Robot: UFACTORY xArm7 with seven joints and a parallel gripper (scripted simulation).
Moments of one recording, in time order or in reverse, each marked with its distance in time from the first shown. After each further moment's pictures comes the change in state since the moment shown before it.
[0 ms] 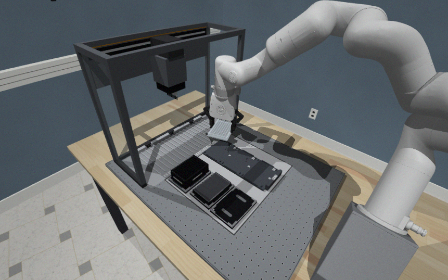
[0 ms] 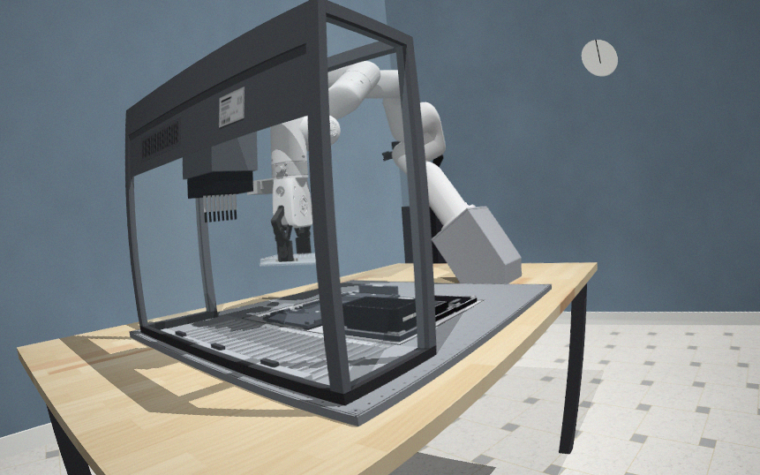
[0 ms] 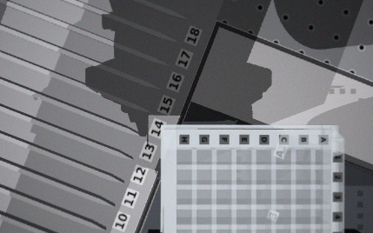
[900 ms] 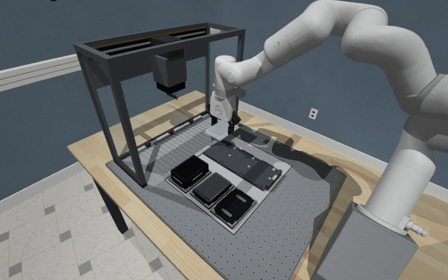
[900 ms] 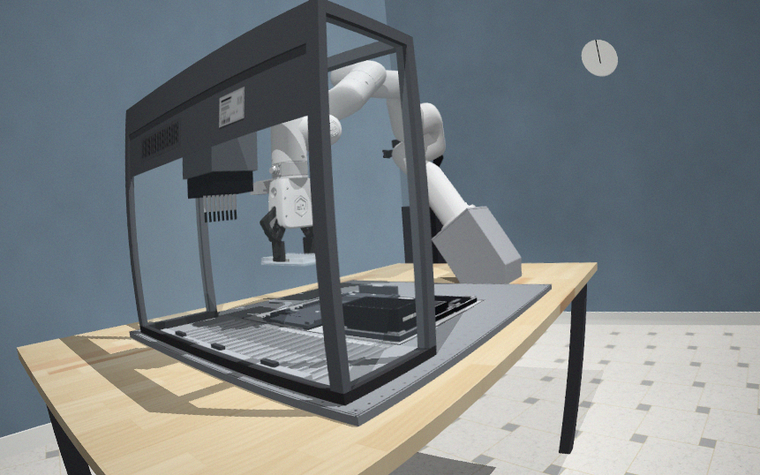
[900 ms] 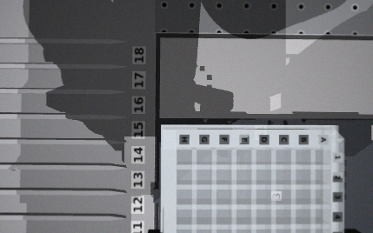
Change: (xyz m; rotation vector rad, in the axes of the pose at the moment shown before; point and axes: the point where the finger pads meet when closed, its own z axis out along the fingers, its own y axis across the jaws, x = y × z) arm 0.000 0.000 0.000 -0.001 0.003 0.361
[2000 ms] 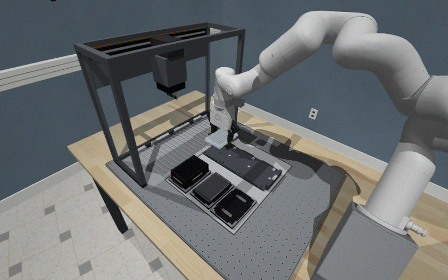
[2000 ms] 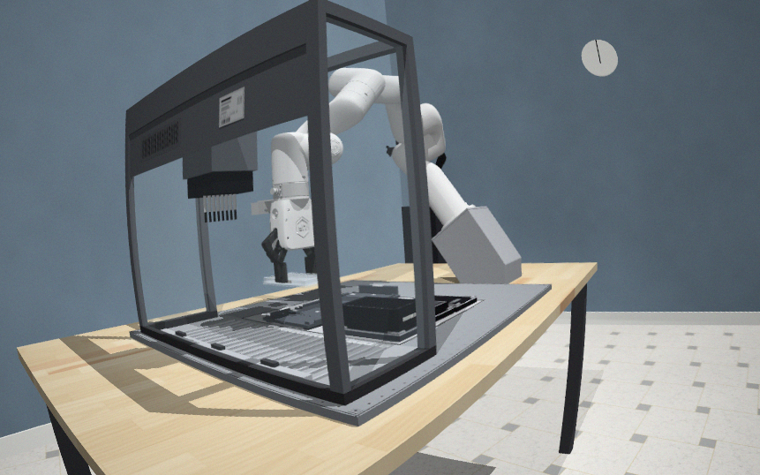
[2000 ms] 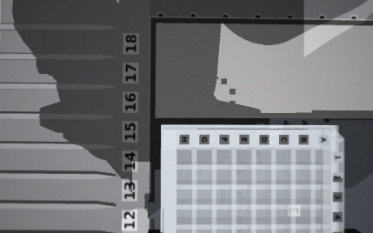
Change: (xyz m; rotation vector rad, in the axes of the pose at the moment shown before) arm 0.000 0.000 0.042 0.000 0.000 0.000
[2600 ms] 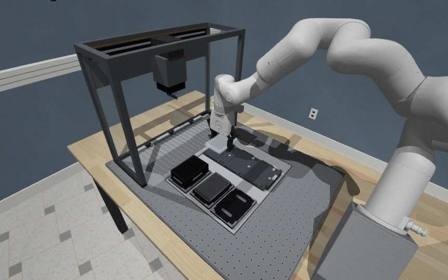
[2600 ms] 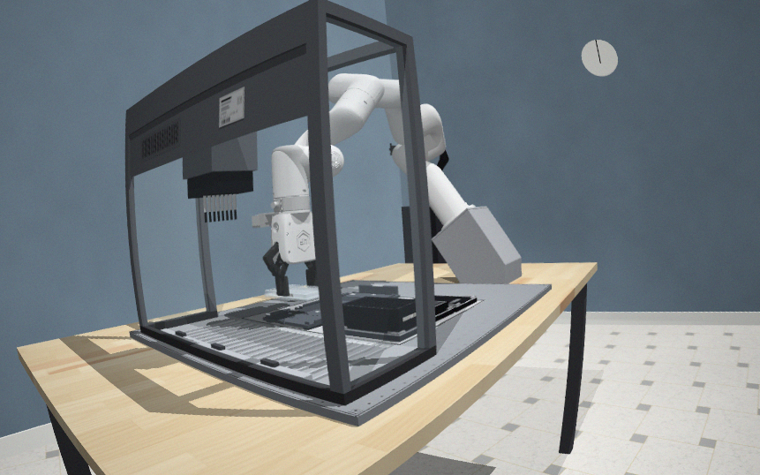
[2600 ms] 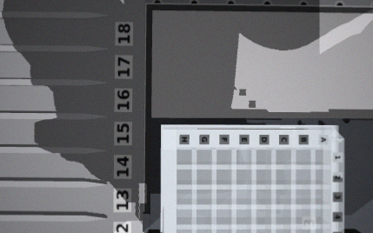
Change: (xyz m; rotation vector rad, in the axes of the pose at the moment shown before) arm 0.000 0.000 0.027 0.000 0.000 0.000
